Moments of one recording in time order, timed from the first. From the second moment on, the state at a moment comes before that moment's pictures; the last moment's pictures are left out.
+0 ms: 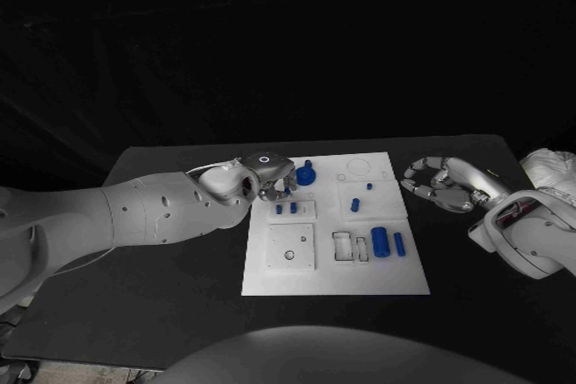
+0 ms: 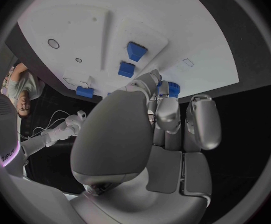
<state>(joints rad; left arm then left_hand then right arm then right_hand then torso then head) 1.15 -0.63 -0.20 1.25 -1.67 -0.39 -0.10 1.58 -0.17 0.39 0.16 0.20 1.13 0.08 0.08 0.18 1.19 0.03 0.23 0.09 1.45 -0.07 1.16 0.95 0.06 1.46 0.04 1.29 1.31 1.20 -1.03 -0.21 1.56 -1.20 -0.48 0.12 1.21 0.10 0.06 0.27 0.46 0.57 0.17 0.46 0.65 1.46 0.09 1.57 1.31 1.47 0.03 1.57 1.31 0.01 1.46 0.14 1.49 1.31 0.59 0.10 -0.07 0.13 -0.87</state>
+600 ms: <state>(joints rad) 1.14 -0.61 -0.20 1.24 -1.66 -0.37 -0.11 1.58 -0.17 0.39 0.16 0.20 1.13 0.07 0.07 0.18 1.19 0.03 0.22 0.09 1.44 -0.07 1.14 0.93 0.06 1.46 0.04 1.28 1.31 1.20 -1.03 -0.21 1.56 -1.20 -0.47 0.12 1.22 0.10 0.06 0.27 0.46 0.57 0.17 0.46 0.65 1.46 0.09 1.57 1.31 1.47 0.03 1.57 1.31 0.01 1.46 0.14 1.48 1.31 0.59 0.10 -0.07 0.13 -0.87</state>
